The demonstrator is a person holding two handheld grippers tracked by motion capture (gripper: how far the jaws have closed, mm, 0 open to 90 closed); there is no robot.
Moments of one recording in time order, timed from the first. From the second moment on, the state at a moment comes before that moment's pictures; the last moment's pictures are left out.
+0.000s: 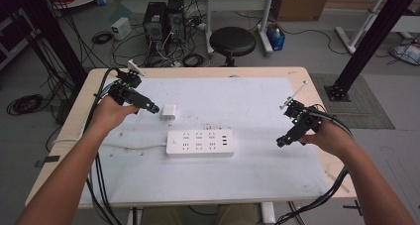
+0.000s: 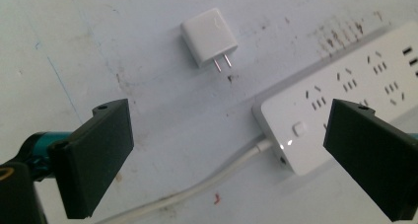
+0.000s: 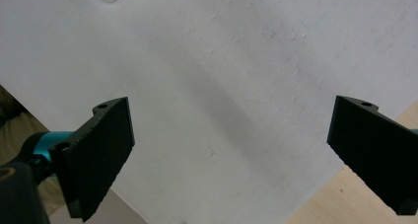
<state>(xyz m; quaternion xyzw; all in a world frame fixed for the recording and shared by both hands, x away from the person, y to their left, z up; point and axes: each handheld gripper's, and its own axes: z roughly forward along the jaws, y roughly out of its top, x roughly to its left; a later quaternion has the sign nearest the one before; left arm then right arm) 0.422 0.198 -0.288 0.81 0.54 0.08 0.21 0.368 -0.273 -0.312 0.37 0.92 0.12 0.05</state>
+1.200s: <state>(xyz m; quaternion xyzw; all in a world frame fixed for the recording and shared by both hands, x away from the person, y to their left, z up) 0.498 0.144 -0.363 0.70 0.69 0.10 0.14 0.374 -0.272 -0.313 0.36 0.92 0.13 0.04</state>
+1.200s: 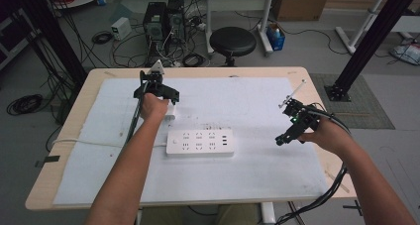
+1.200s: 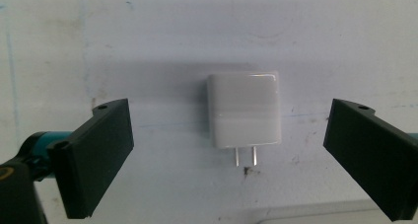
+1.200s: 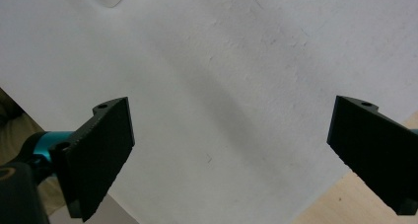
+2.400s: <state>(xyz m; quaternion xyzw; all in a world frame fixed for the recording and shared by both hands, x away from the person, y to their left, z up) 0.513 0.138 -0.410 0.70 0.69 0.07 0.13 0.372 -0.277 -0.316 0.36 0.92 0.14 0.04</state>
